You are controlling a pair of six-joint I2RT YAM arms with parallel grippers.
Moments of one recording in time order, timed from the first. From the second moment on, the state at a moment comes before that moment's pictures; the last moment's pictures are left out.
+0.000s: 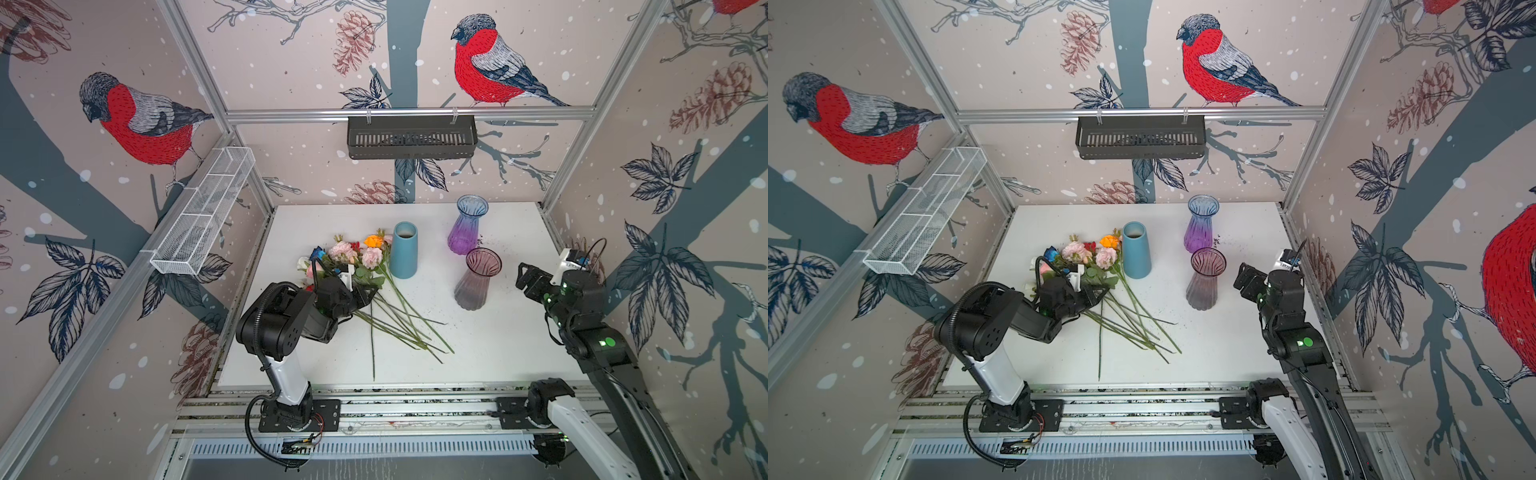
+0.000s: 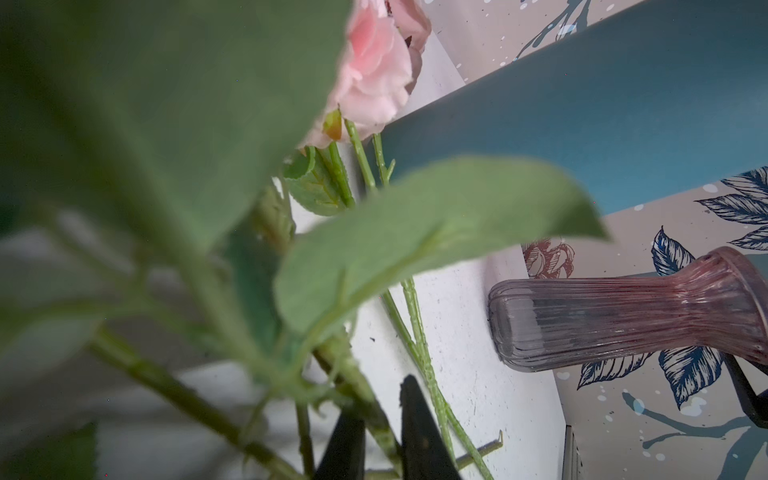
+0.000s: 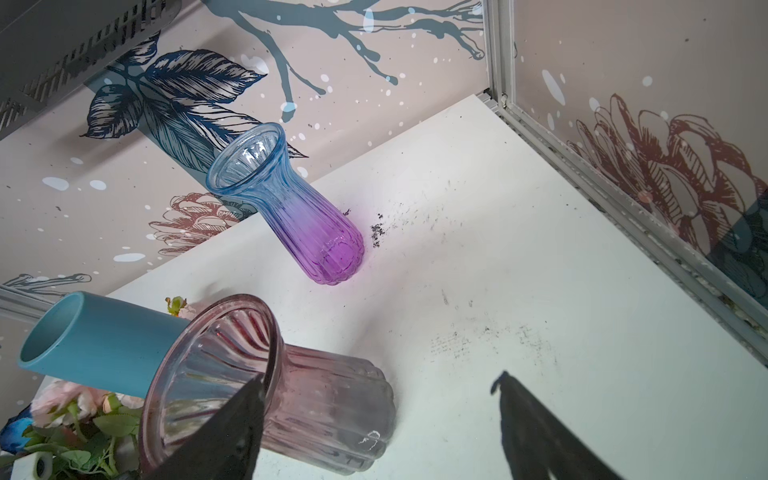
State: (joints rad) left arm -0.27 1.78 0.39 0.98 0.55 -0.81; right arm 0.16 0.64 0.74 -0.51 0.14 0.49
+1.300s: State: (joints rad) left arm -0.80 0.92 0.81 0.16 0.40 -0.32; right arm 1.17 0.99 0.99 -0.28 -0.08 0.15
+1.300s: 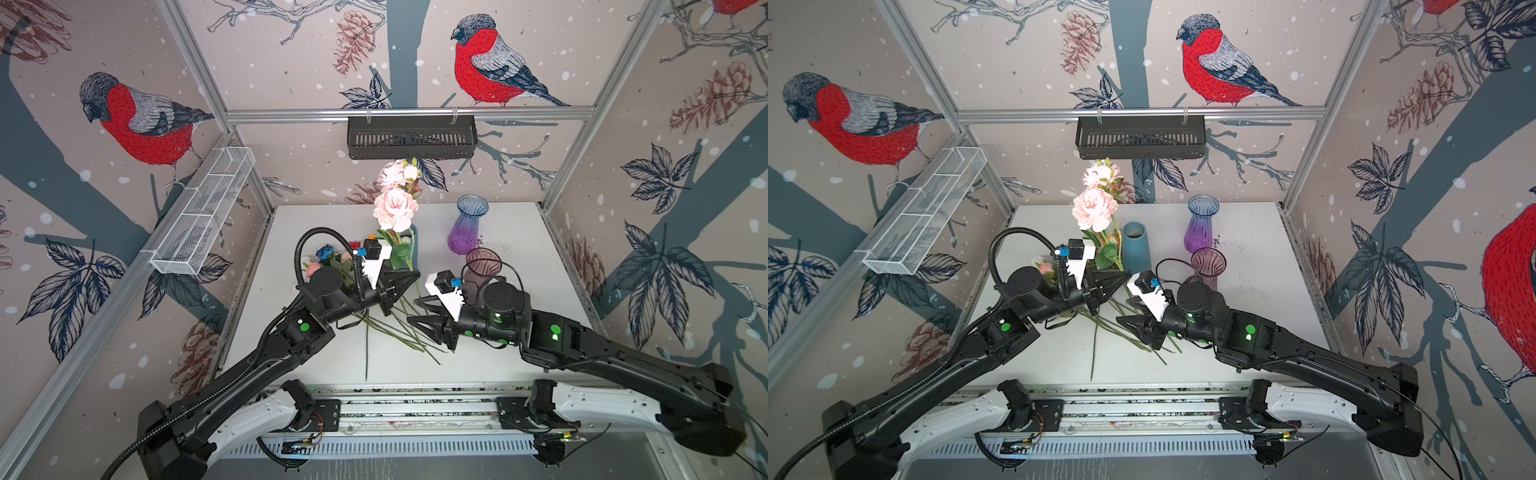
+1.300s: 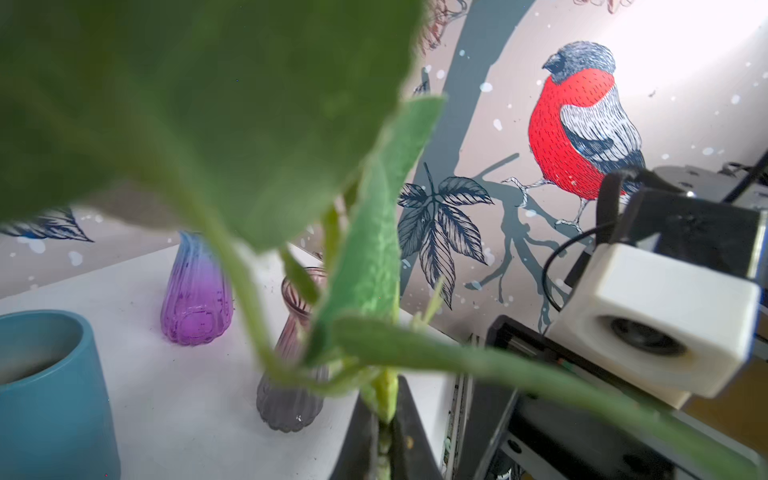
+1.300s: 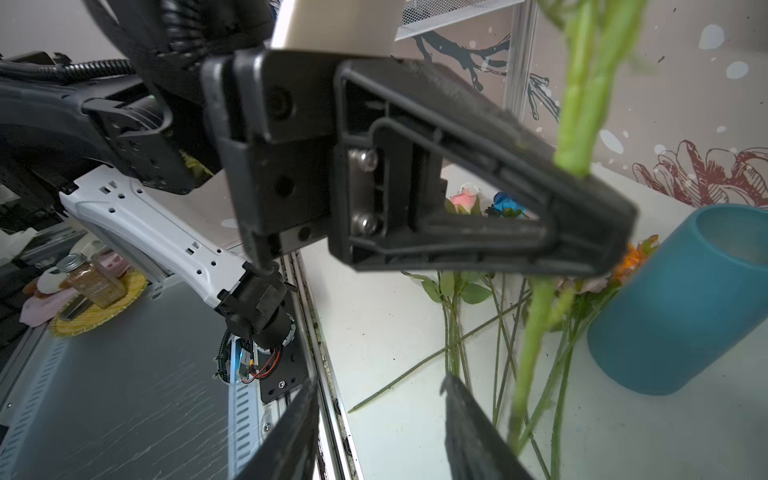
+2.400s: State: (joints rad) left arm -0.86 0.88 0.83 0.08 0.38 -0.29; right arm 1.12 1.01 1.07 -0.34 0.06 0.17
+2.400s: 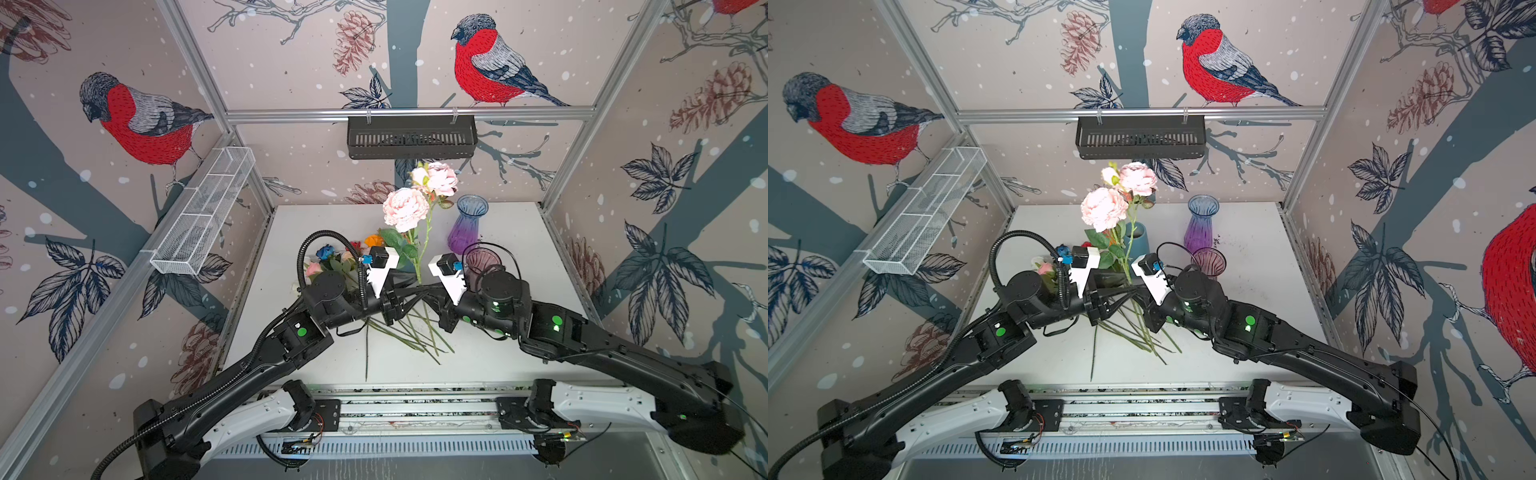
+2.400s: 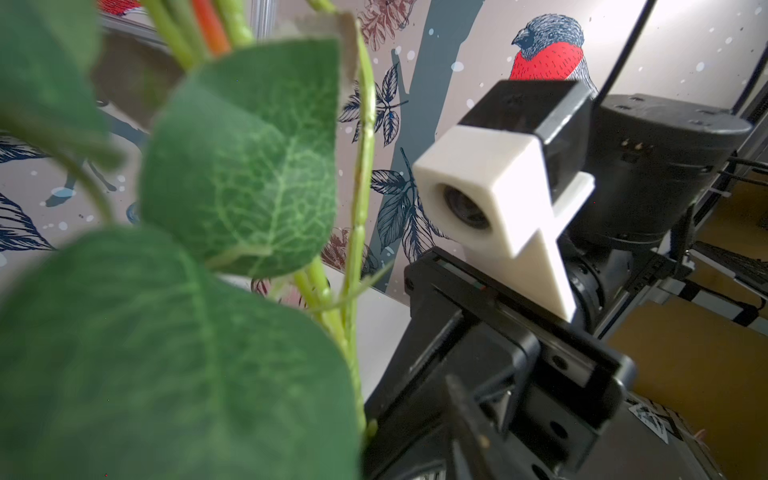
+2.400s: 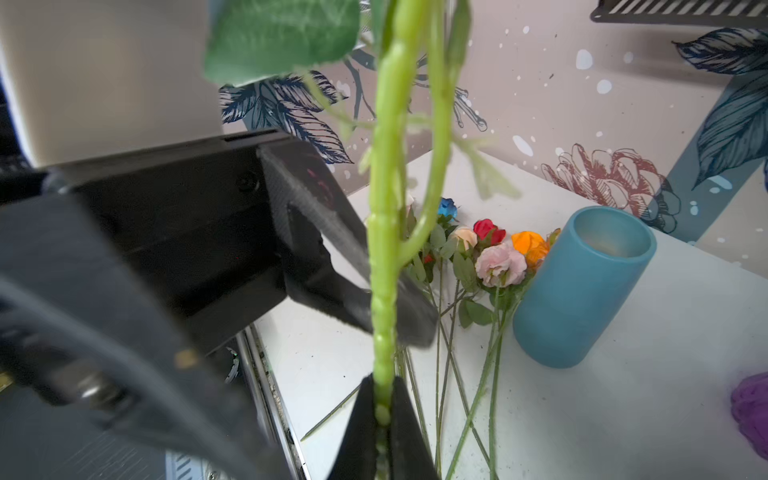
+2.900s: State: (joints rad) left arm -0.86 0.49 0.82 -0.45 -0.02 -0.29; right arm 0.82 0.95 1.23 -0.28 0.38 0.10
